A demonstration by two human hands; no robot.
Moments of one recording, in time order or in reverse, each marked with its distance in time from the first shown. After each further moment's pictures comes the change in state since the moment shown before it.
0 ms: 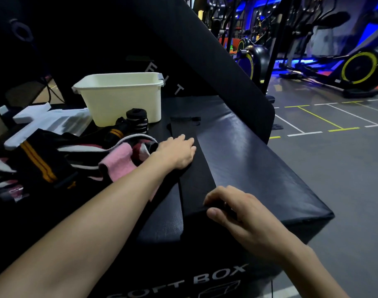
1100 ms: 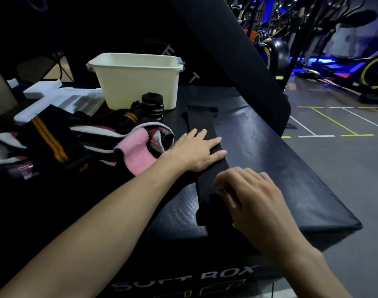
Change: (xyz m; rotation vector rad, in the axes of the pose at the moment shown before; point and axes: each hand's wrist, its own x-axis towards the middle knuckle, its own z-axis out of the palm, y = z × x) left_hand -0.021 -0.002 0.014 -0.140 0.004 0.121; right_hand 0.029 -0.016 0.024 -0.462 0.273 -0.016
